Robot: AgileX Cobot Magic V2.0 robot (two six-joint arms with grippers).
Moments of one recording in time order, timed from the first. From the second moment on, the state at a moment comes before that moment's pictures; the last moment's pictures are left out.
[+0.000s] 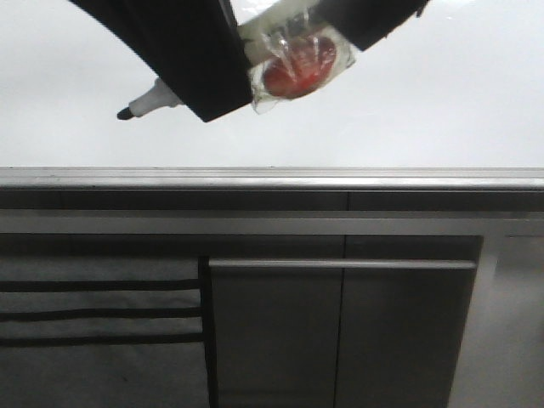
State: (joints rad) left arm -0.95 1.36 -1.27 -0.13 1.06 0.65; right arm 0.59 1.21 -1.13 0.58 1.06 -1.01
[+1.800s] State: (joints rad) left arm -0.44 0.71 -0.71 -0.17 0.56 0.25; right arm 0.26 1.26 -1.18 0.47 0.97 -0.55
